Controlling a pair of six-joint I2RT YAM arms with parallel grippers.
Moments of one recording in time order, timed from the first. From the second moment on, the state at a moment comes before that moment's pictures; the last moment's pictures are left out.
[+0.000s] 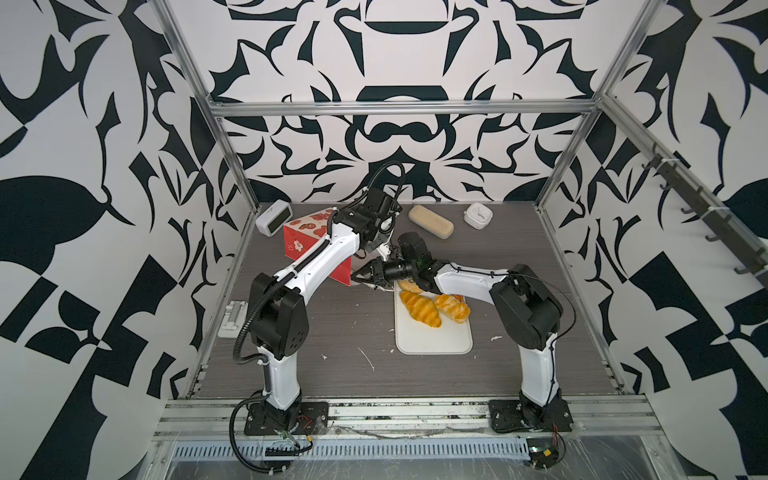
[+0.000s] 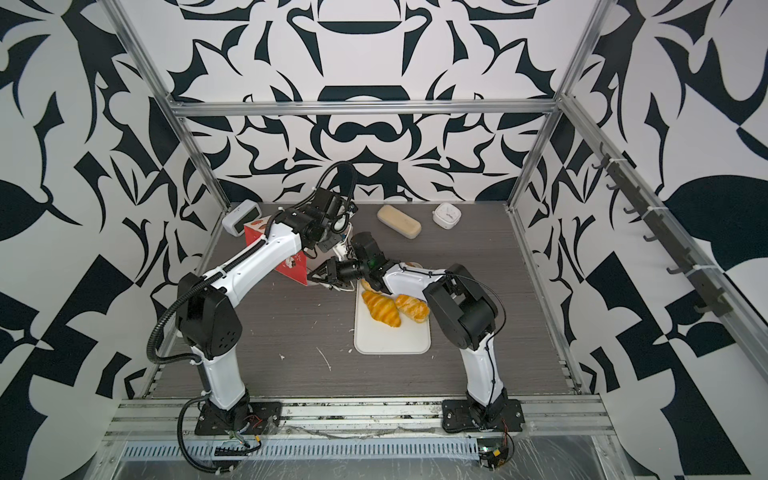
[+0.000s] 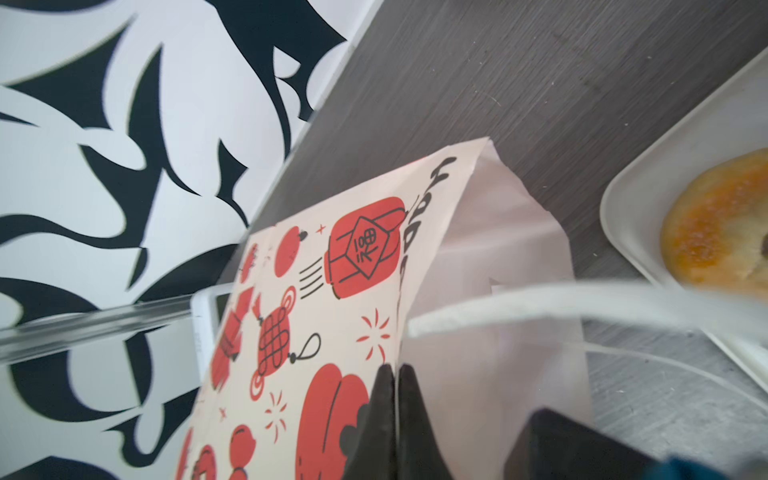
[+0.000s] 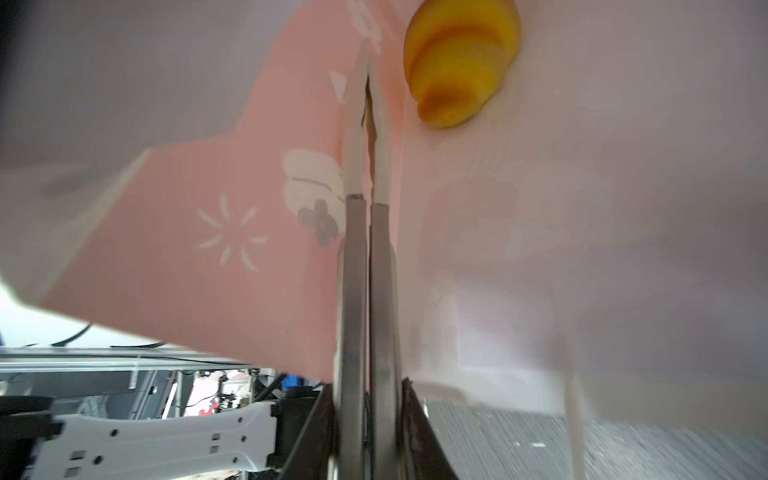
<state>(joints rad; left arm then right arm) -0.59 1.89 1.78 -0.83 -0.39 0.47 0.71 2.01 1.30 0.37 -0.88 0.97</state>
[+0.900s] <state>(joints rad) -0.61 1.71 1.47 -0.64 -0.37 0.52 0.70 1.96 1.27 0.16 -0.80 0.82</state>
